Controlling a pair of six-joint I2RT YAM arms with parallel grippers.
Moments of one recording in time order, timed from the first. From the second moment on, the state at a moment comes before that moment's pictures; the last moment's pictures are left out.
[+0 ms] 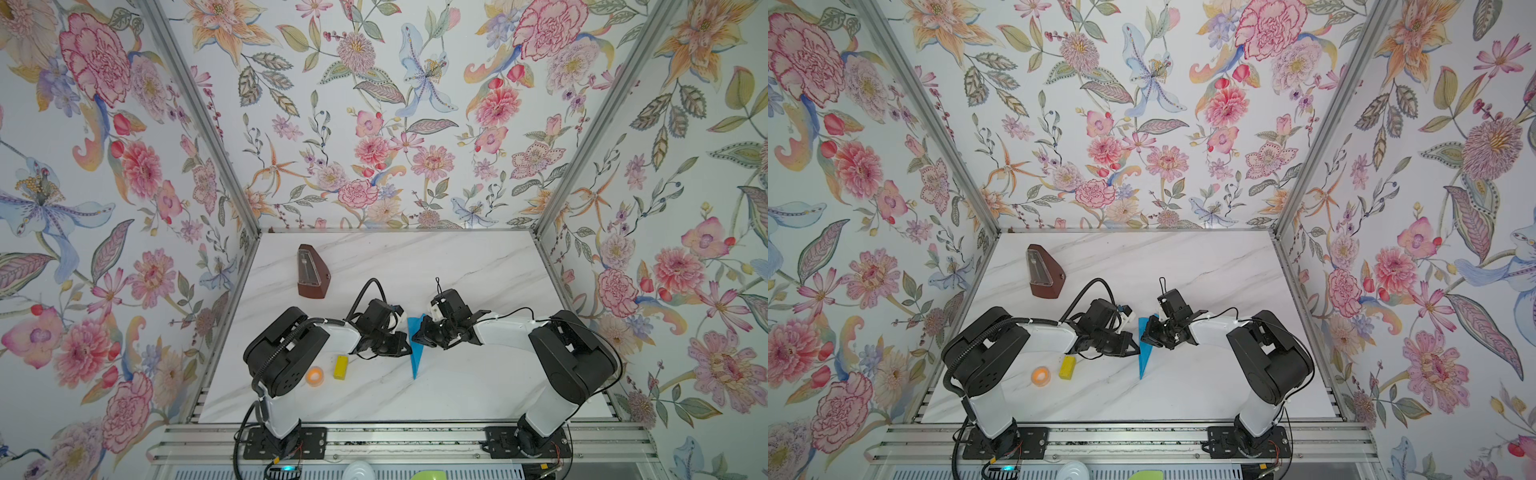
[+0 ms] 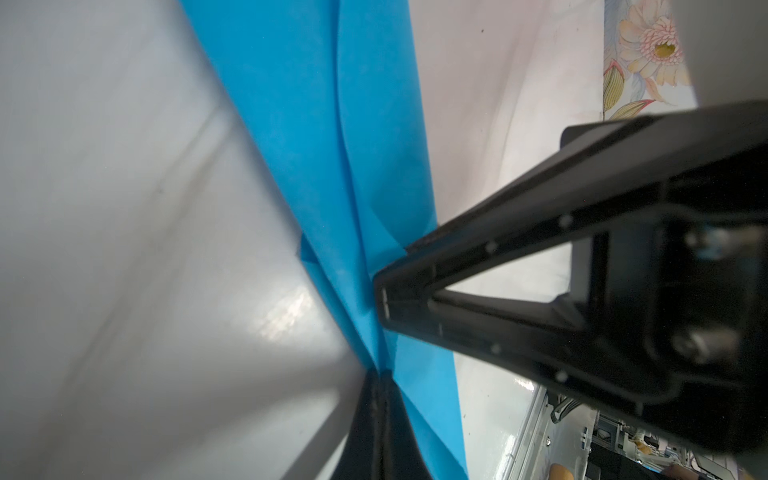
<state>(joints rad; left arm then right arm) -0.71 1.83 0.80 0.11 0.60 -0.58 0.62 1.71 0.80 -0.08 -0.46 0.92</state>
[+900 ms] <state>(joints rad) -0.71 1.83 0.80 0.10 0.59 -0.56 0.63 1.76 0.82 -0.06 -0.46 0.92</state>
